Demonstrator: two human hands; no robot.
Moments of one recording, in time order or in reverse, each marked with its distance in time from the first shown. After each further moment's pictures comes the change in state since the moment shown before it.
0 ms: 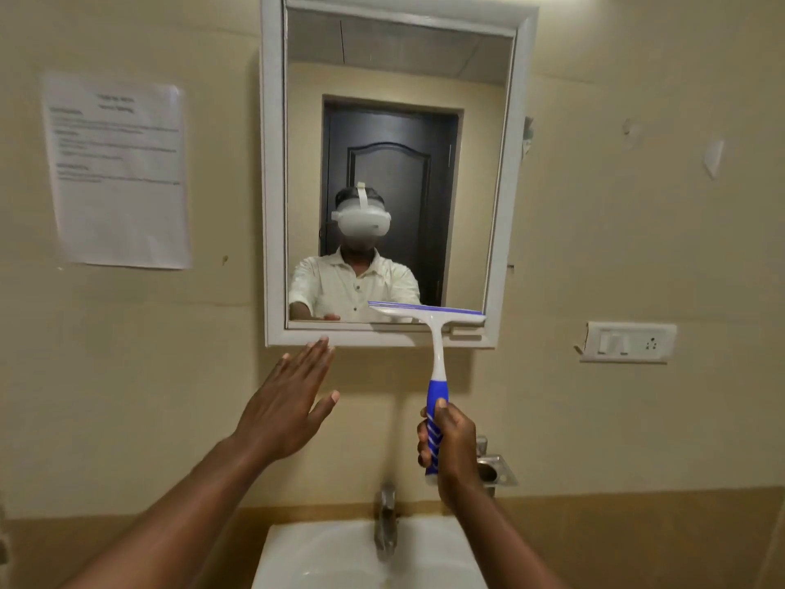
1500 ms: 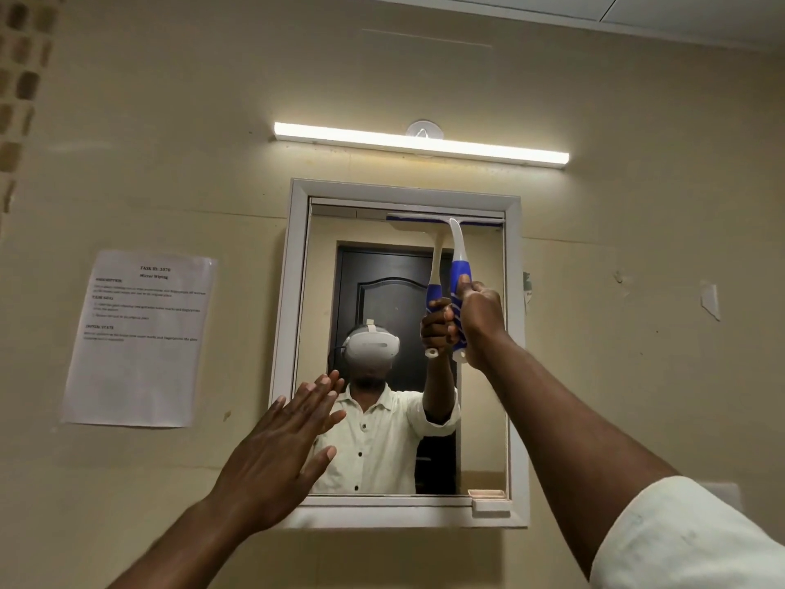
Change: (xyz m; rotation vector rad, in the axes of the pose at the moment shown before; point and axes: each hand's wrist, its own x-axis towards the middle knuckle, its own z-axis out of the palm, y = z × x) left_hand 0.094 -0.023 -0.098 0.066 0.308 0.103; right_hand 0.163 -0.307 0.082 0.070 -0.100 -0.355
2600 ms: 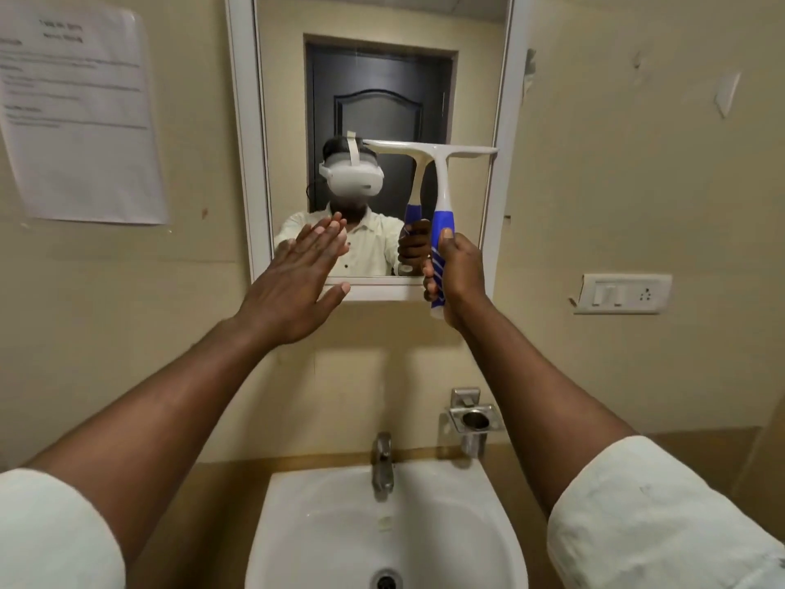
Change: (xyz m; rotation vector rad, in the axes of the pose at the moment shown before) left_hand -0.044 0.050 0.024 -0.085 -0.216 -0.001; right_hand -0.156 0.128 -0.051 -0.122 0.060 0.220
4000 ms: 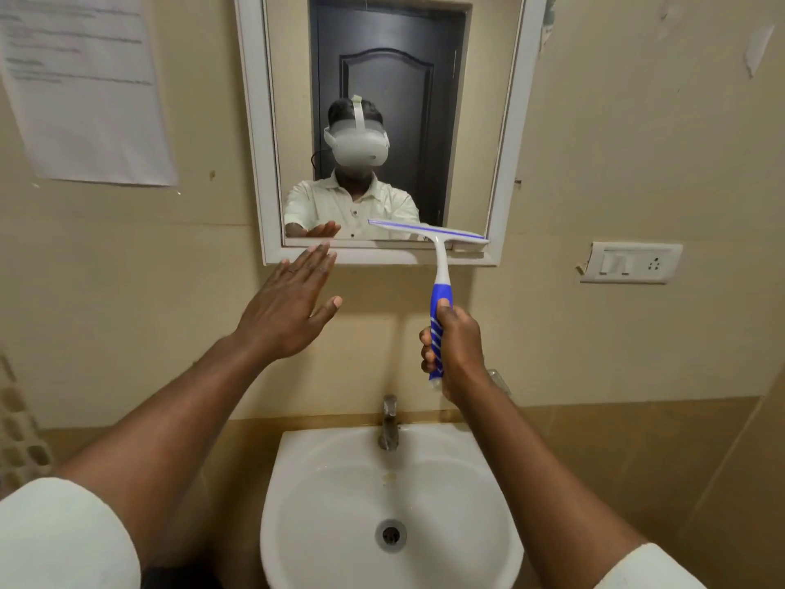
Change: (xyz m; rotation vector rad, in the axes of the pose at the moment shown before) left_hand -0.057 -0.011 0.034 0.025 -0.111 -0.082; right_hand -0.094 0.076 -0.012 0.066 0.060 0.311
